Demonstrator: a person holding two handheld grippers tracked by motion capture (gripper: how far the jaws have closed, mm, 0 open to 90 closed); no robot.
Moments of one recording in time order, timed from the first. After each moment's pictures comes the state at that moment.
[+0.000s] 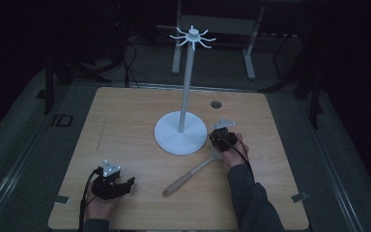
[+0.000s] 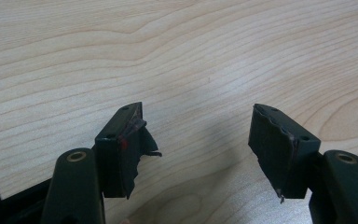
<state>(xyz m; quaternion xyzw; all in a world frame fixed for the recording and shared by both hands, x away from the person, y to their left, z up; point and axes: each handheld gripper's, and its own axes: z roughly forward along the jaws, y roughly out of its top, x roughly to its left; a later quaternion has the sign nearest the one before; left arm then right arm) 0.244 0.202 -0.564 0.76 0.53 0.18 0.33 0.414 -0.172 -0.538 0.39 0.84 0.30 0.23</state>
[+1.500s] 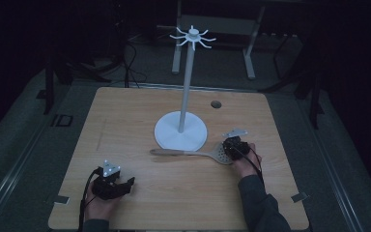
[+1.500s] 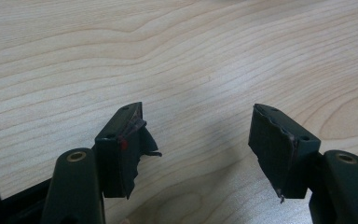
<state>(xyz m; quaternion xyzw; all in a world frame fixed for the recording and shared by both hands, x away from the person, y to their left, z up) 0.243 0.203 -0.564 0.76 0.53 0.18 0.33 0.386 -0.213 -0.550 0.43 0.83 0.27 0.24</state>
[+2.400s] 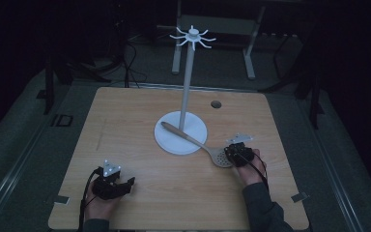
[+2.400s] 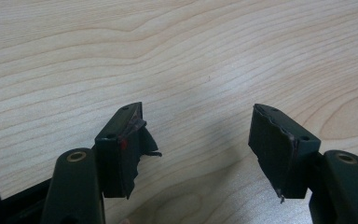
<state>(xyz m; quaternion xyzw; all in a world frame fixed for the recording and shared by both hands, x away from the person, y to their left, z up) 0.244 0.202 -0.565 0.76 0.53 0.18 0.32 0.362 -0.220 -0.540 0.41 0.84 0.28 0.23</state>
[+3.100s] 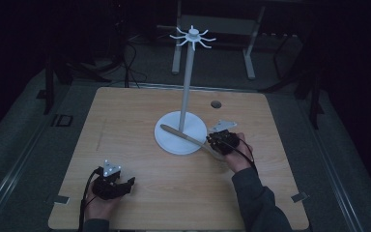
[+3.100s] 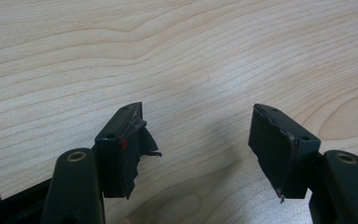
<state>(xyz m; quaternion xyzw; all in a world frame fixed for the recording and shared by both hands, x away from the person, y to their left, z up) 0.244 0.202 -0.565 0.76 0.53 0.18 0.32 0.380 -0.168 -0.497 0.33 0.86 0.31 0.23</state>
